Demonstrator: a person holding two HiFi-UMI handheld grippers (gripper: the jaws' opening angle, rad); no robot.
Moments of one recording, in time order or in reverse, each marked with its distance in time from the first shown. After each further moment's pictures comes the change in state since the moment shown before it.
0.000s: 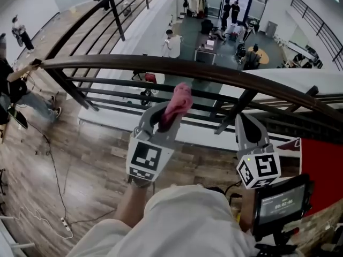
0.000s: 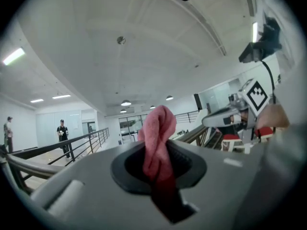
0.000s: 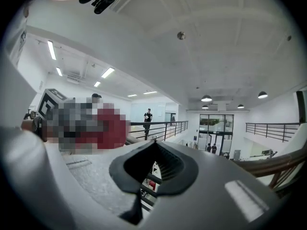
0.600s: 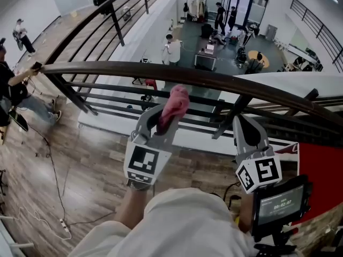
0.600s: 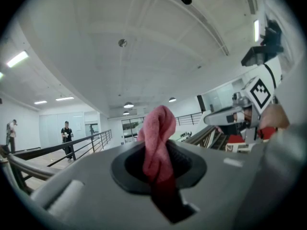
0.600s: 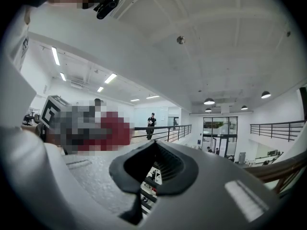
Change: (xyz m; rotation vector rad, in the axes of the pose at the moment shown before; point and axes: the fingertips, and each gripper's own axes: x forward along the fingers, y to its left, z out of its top) left arm 0.010 -0.002 0.024 -0.009 -0.032 0.047; right arm -0.005 -0.012 0.031 0.001 -0.058 0.044
